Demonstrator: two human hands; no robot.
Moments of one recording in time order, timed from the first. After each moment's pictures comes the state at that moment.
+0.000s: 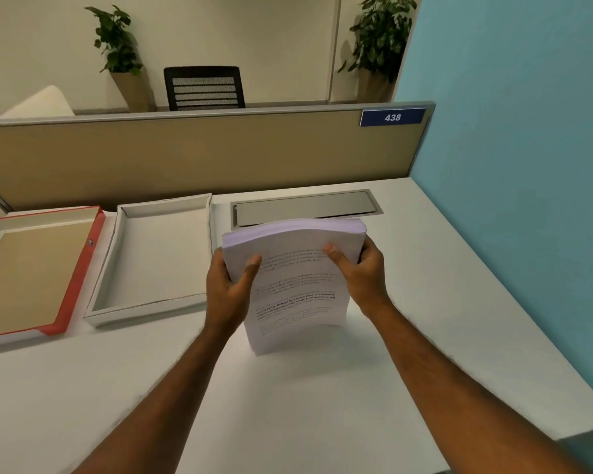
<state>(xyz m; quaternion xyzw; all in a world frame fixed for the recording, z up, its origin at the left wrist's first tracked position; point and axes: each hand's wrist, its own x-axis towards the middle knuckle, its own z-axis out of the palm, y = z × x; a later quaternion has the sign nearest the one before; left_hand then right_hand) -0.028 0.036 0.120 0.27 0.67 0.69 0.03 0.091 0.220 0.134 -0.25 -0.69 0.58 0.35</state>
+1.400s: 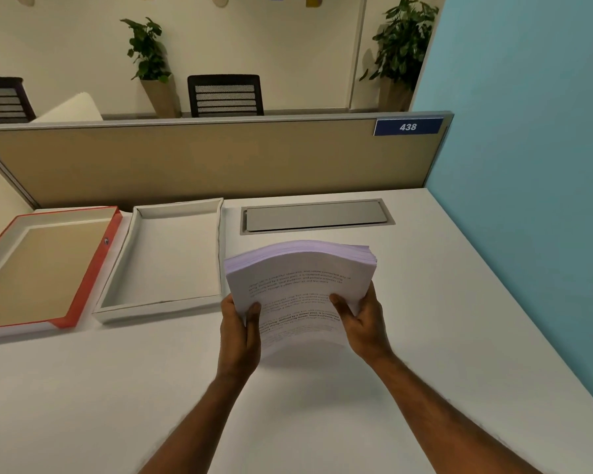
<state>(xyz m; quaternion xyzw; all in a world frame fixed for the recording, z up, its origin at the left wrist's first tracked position) 0.018 0.030 0.059 0.24 0.73 0.64 -0.01 0.124 0.223 0.067 -0.20 -0.75 0.55 0.31</state>
